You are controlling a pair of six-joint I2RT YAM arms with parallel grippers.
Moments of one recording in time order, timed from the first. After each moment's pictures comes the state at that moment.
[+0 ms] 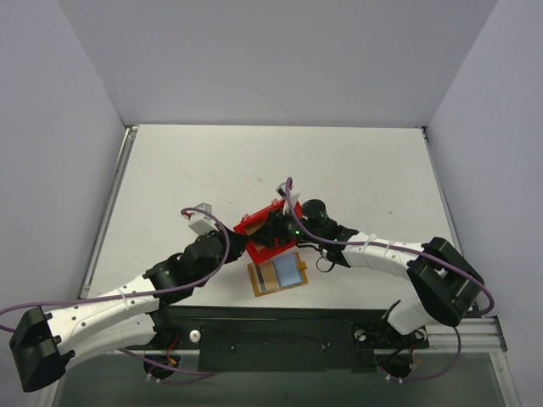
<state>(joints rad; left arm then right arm) -0.97 0.84 0.49 -0.05 -0.51 -1.04 0.80 1.48 0.67 0.49 -0.34 0.55</state>
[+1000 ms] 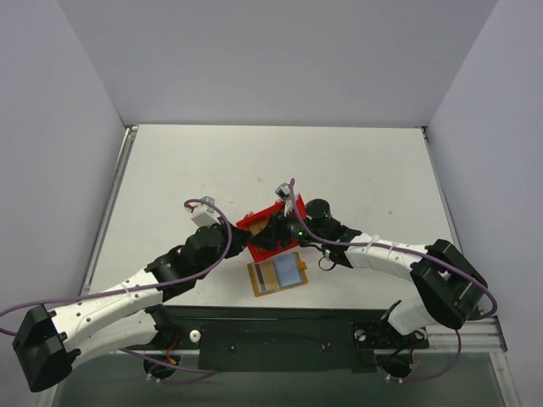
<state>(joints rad) -0.91 0.88 0.53 -0.06 -0.42 -1.03 0.79 1.46 0.65 0.52 -0.47 0.53</state>
